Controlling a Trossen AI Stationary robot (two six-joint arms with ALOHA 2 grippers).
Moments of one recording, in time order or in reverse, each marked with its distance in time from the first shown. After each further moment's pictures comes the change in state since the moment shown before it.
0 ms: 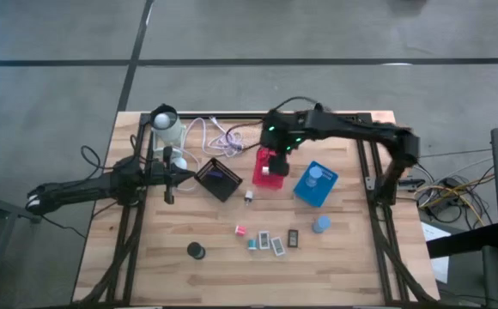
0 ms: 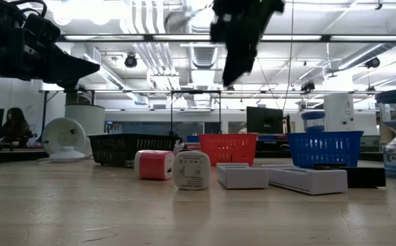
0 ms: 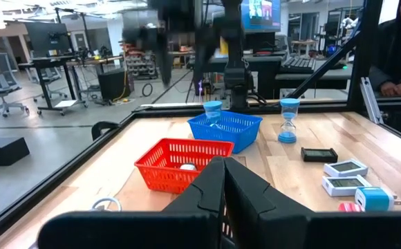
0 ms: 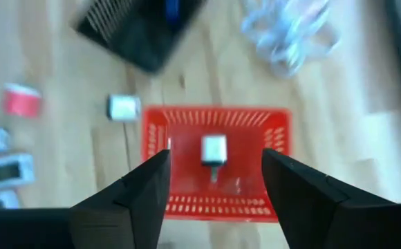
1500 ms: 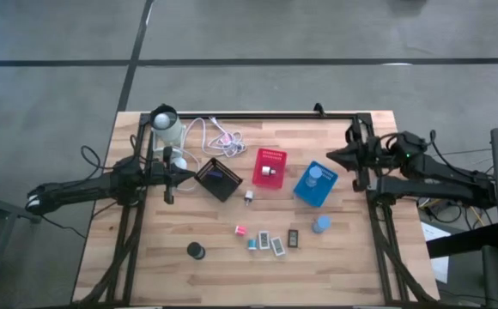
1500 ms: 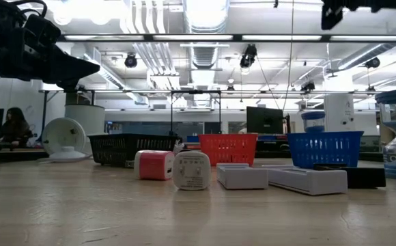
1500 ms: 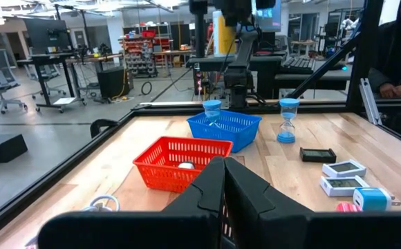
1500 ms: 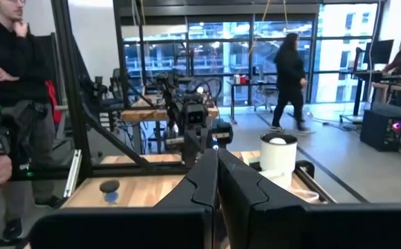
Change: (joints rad) left arm 0.000 0.000 0.000 -0.003 0.000 -0.012; right arm 0.034 -1.292 -1.085 0.965 -0.130 0.150
